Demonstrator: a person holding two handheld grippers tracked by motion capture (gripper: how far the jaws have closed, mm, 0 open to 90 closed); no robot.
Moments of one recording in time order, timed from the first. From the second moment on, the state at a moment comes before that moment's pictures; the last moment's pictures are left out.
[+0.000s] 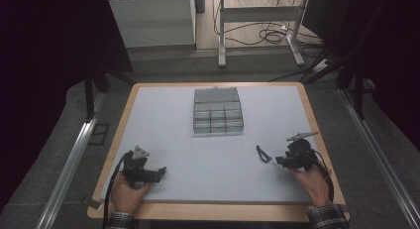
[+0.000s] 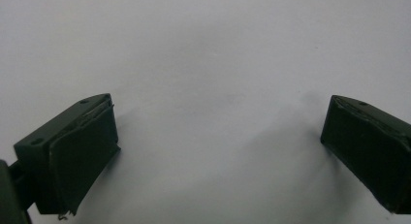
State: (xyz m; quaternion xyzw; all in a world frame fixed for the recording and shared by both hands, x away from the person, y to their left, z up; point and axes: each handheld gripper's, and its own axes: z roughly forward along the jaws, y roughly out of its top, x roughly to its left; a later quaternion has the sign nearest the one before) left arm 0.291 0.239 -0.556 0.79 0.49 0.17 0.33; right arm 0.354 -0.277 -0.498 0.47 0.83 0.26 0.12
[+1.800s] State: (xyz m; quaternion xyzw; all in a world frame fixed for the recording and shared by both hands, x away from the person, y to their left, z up) left arm 0.291 0.239 -0.556 0.79 0.49 0.17 0.33; right arm 0.393 -0.202 -0.490 0.41 0.91 0.09 0.05
